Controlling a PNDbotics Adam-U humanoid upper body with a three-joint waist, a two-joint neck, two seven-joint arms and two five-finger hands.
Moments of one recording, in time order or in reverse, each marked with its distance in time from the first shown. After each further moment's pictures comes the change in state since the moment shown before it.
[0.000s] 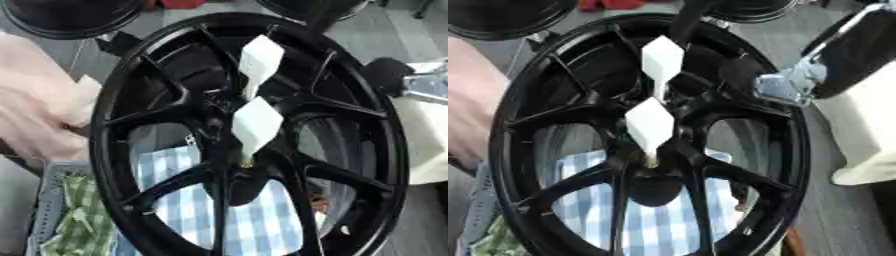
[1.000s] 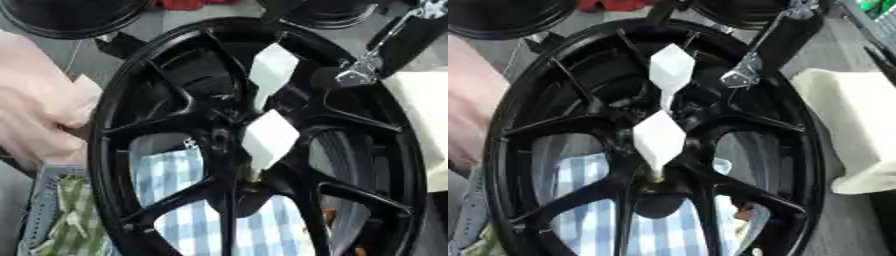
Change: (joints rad) left arm -0.016 -0.002 -0.005 0.000 0.005 0.005 -0.008; right arm -0.061 0.116 -0.003 0.212 0.169 -0.102 0.137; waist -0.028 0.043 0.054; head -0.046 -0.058
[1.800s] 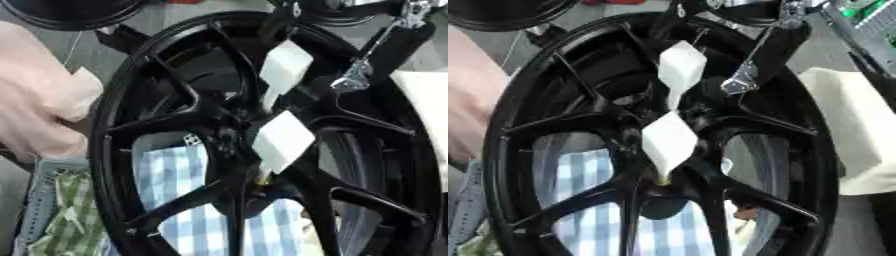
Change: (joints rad) left arm -0.007 -0.009 -0.005 0.000 0.003 0.004 -0.004; right arm 0.001 0.023 -0.012 0.054 0.043 -0.021 0.020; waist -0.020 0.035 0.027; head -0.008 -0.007
